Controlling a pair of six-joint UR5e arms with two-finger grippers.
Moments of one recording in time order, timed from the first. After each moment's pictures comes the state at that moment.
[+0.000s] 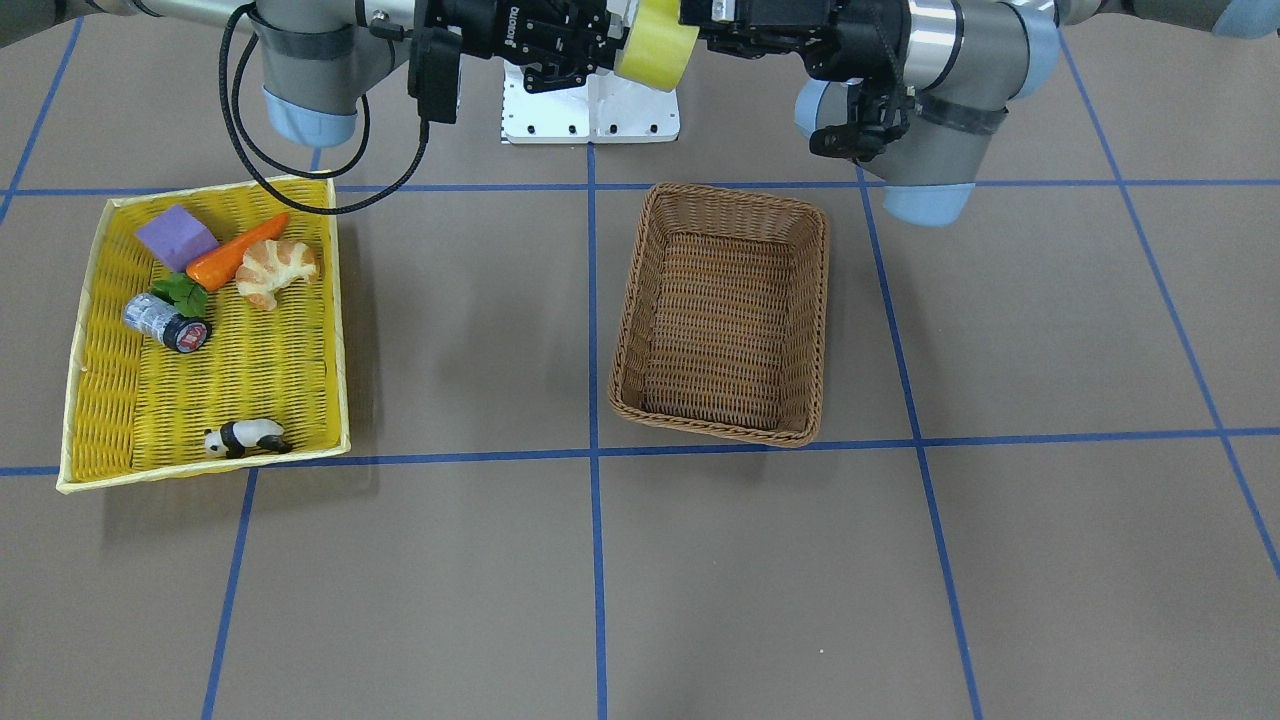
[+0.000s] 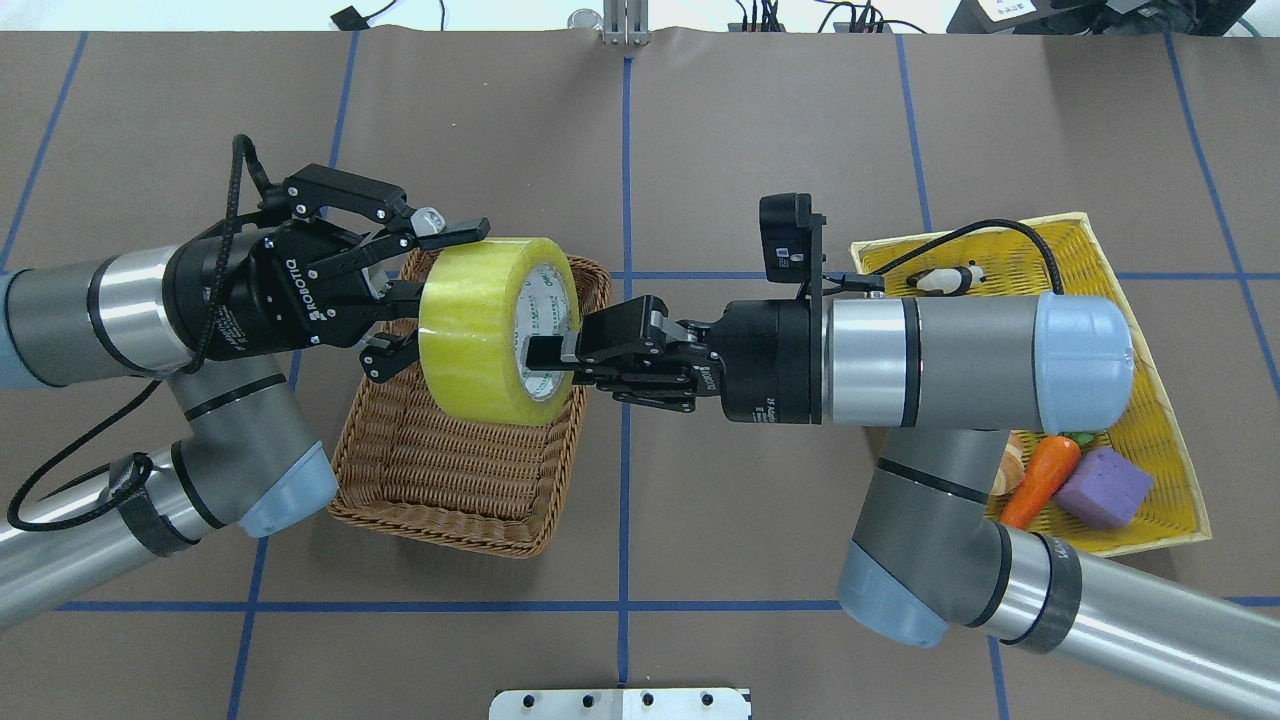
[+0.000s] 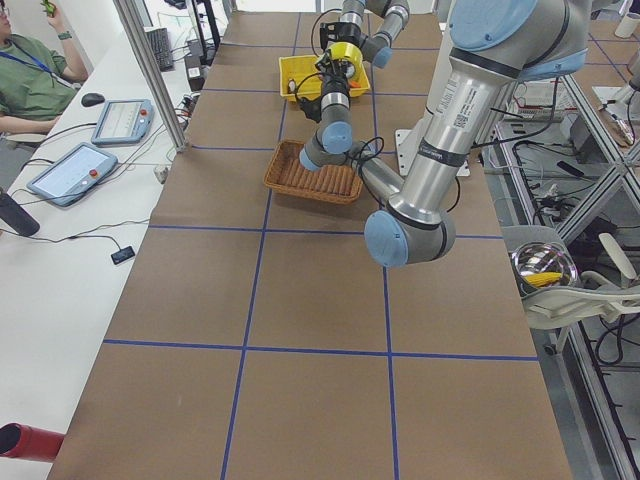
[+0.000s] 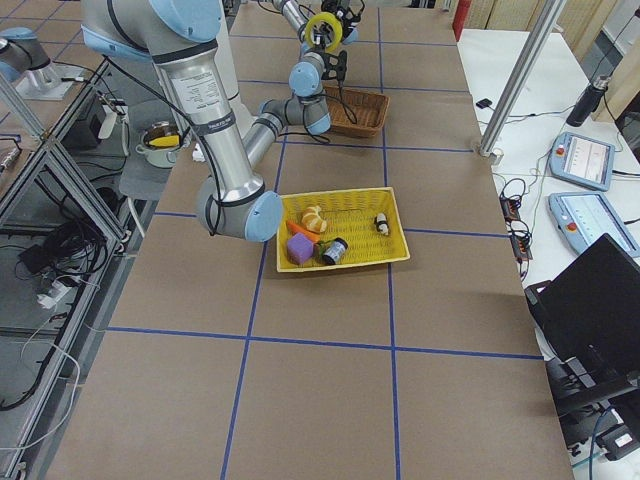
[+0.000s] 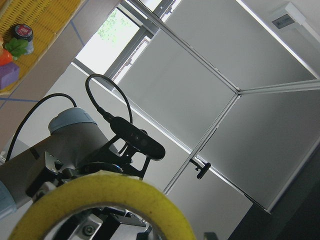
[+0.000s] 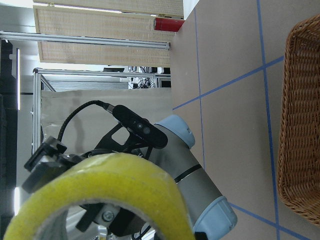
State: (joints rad) left arm -0.64 -2.05 -1.63 -3.64 -1.84 -2.74; right arm 0.49 -1.06 1.82 -0.20 1.88 1.85
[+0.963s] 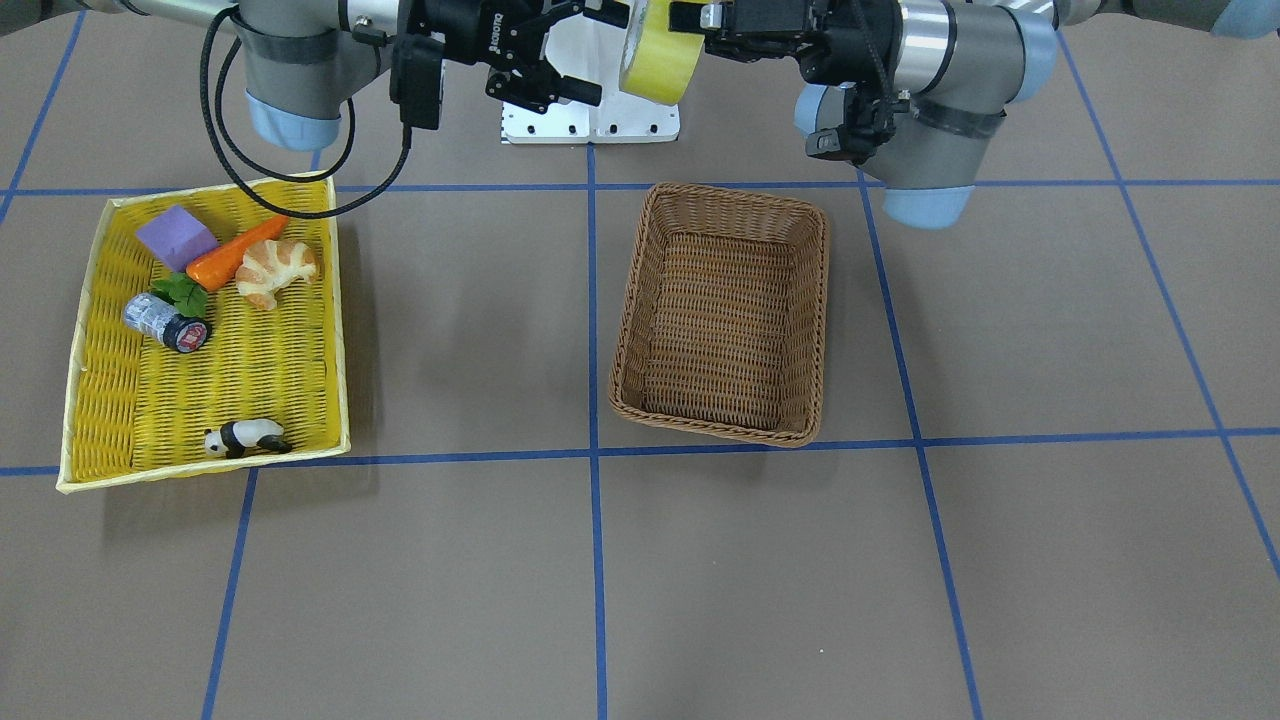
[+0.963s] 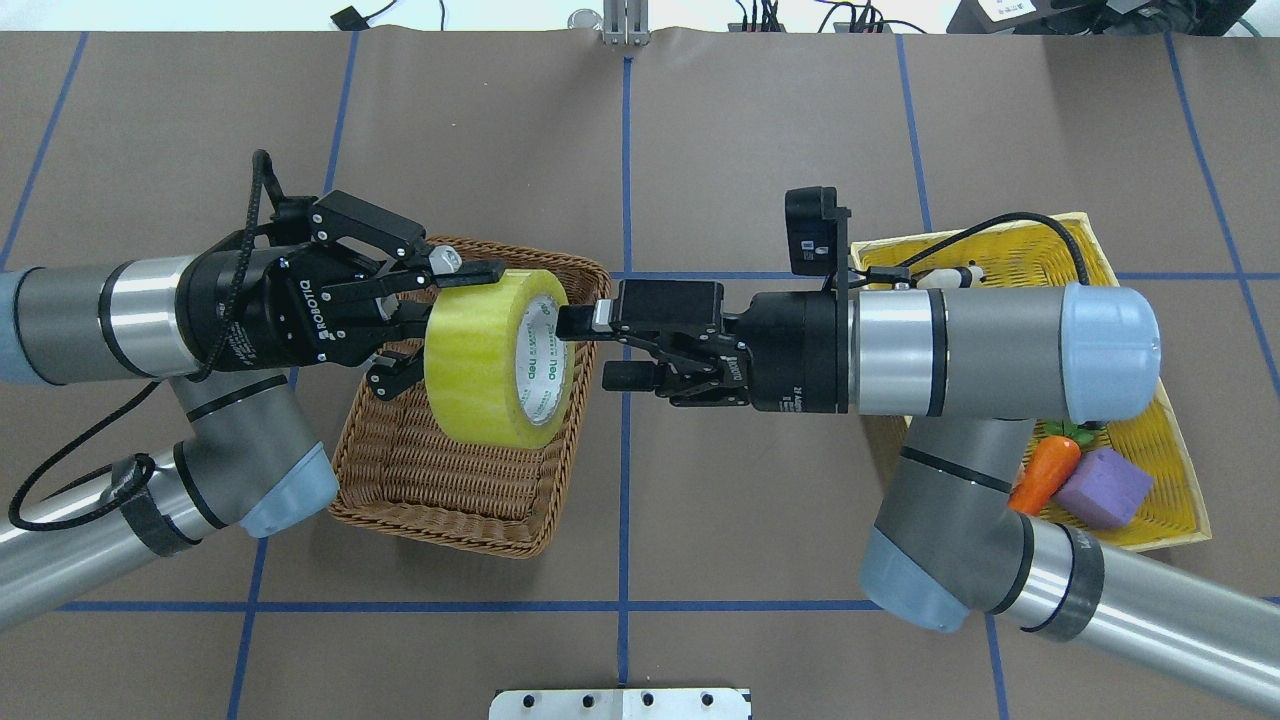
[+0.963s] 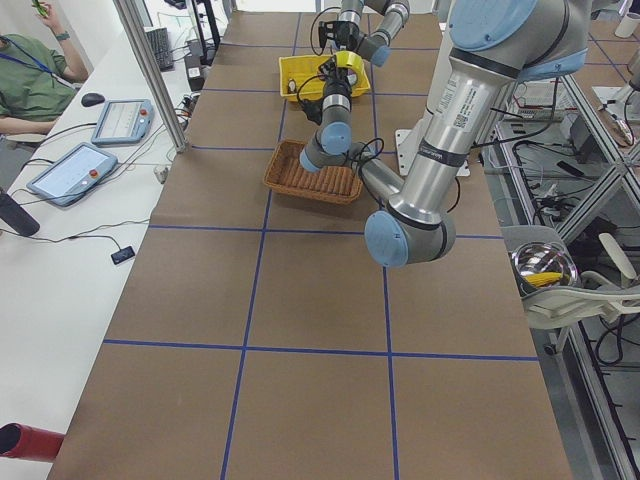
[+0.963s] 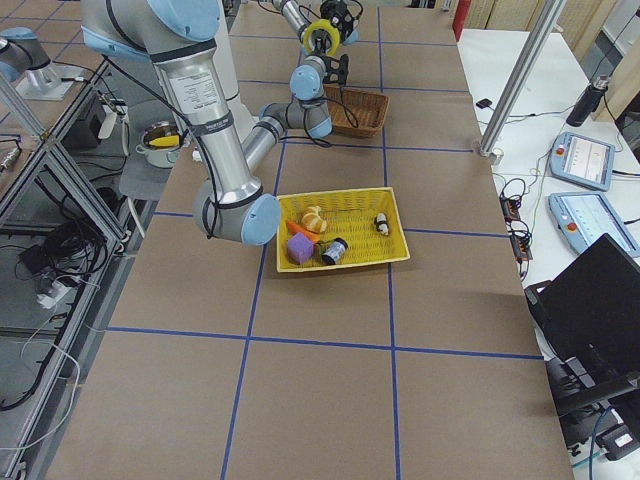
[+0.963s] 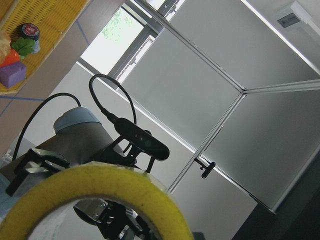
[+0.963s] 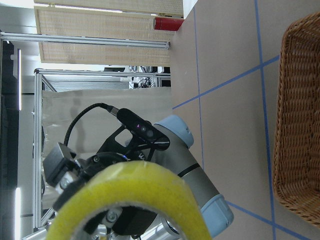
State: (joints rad) left arm -0.65 -2.05 -1.61 -3.61 -1.93 -2.71; right arm 0.54 -1.10 1.83 -0.21 1.92 1.84
